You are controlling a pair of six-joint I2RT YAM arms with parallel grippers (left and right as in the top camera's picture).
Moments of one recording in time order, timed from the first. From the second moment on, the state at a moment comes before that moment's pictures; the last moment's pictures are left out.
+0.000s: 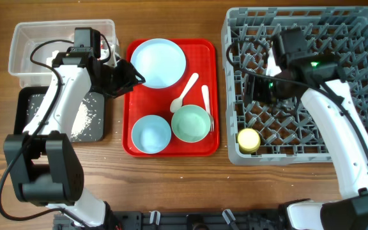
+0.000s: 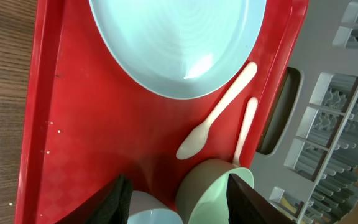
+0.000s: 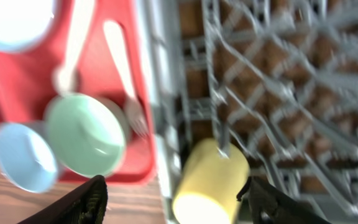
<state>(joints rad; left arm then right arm) -0.01 1.79 1.36 -0.86 0.53 -0.40 0.21 1.54 1.46 -1.22 -0.16 0.35</state>
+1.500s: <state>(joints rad) 0.14 1.65 1.40 -0.89 0.39 -0.32 0.52 2.00 1.48 -1.06 -0.17 0.30</state>
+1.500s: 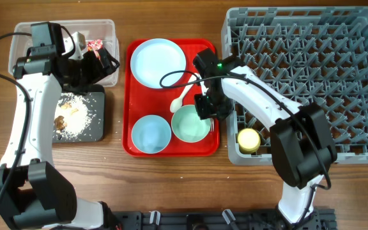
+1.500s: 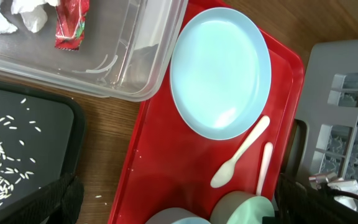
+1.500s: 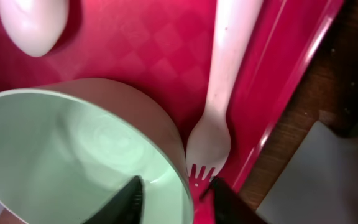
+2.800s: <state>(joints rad) 0.14 1.65 1.40 -0.88 0.39 -0.32 0.49 1.61 1.52 -0.99 0.48 0.49</state>
